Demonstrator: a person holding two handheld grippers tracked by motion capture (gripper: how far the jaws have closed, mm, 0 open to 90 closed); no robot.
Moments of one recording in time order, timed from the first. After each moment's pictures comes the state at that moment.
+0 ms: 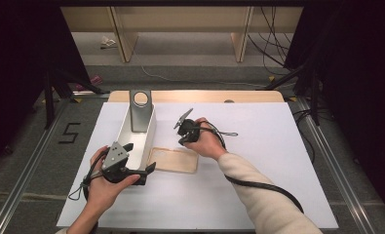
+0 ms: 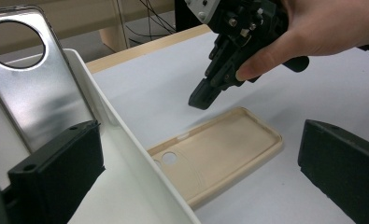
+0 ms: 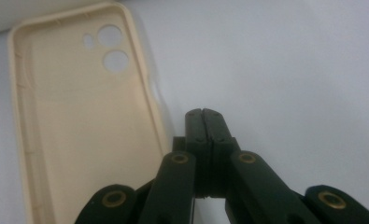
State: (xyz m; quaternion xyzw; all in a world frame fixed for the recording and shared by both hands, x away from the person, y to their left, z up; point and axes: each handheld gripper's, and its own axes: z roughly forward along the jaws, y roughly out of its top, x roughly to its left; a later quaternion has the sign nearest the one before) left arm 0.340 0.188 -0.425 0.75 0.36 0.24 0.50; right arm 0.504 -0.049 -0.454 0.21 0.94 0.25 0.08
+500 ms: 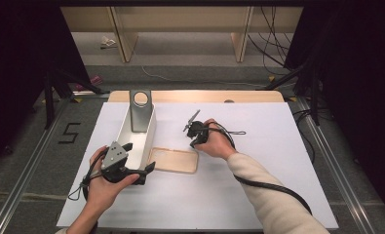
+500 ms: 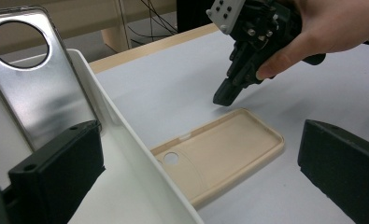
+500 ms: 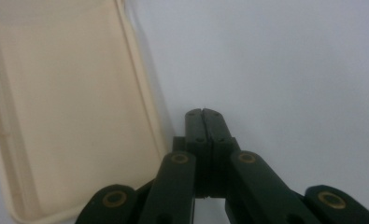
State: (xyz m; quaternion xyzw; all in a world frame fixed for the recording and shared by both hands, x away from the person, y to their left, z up) left arm 0.340 0.189 -0.425 0.75 0.36 0.24 0.50; right arm 0.504 -0.075 -0.460 0.21 0.96 0.19 0.07
